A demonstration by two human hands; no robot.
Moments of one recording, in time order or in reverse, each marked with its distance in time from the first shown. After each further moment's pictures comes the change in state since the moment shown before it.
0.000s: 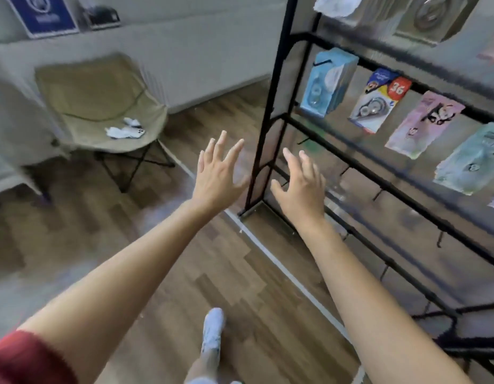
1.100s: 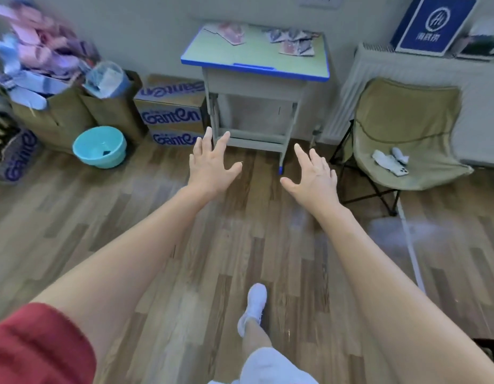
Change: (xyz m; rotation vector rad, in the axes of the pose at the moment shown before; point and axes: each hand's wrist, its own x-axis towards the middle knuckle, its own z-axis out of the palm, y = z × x) left_hand -0.267 -0.581 -0.360 0.131 0.327 -1.023; right_hand -0.079 -0.656 0.307 0.096 -0.613 -0.747
